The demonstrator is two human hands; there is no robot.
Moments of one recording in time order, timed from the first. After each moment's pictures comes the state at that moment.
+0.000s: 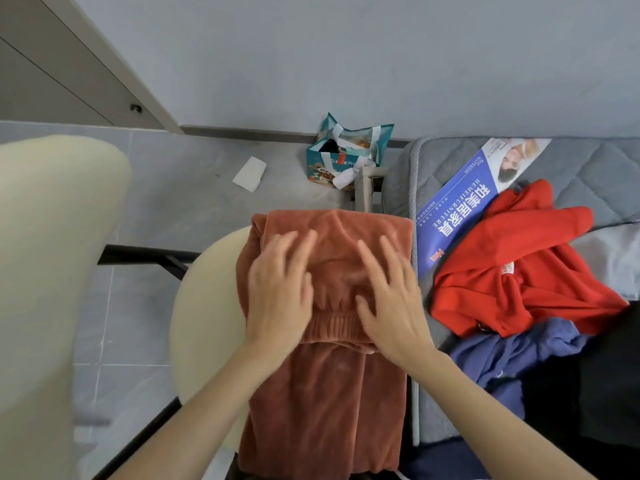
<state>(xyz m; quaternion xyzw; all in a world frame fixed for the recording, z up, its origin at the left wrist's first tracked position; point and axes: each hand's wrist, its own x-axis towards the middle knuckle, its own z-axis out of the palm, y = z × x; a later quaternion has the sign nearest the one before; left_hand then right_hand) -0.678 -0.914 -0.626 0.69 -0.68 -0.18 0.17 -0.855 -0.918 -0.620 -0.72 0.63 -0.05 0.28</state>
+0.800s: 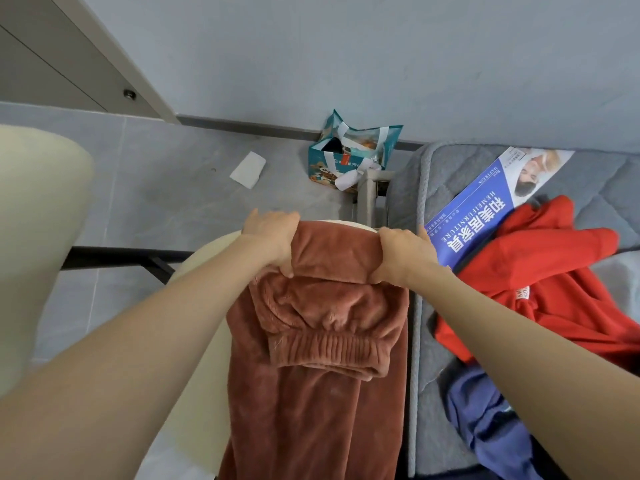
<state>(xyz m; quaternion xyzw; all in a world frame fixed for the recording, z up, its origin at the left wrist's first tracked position) -0.654 -1.049 -0.661 0.60 -0.68 -0.31 -0.29 -0.862 -1.043 -0.651 -0.71 0.60 0.27 0.26</state>
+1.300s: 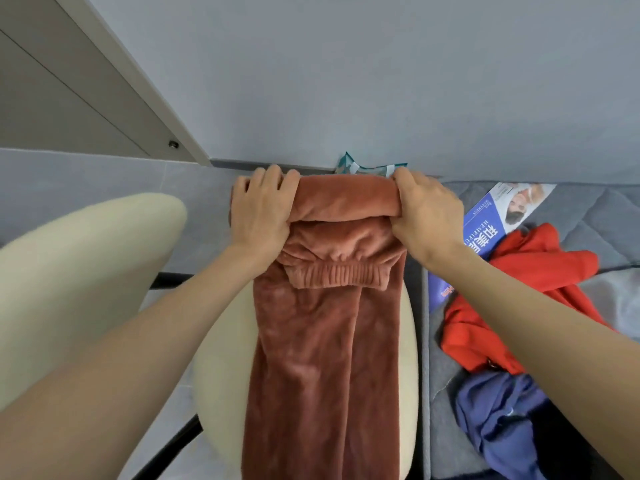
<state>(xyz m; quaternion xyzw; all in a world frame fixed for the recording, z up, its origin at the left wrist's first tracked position) -0.613 -1.053 -0.568 0.67 -0.74 0.05 0.06 -0.837 -1.082 -0.551 -0.79 0.60 -0.07 0.03</state>
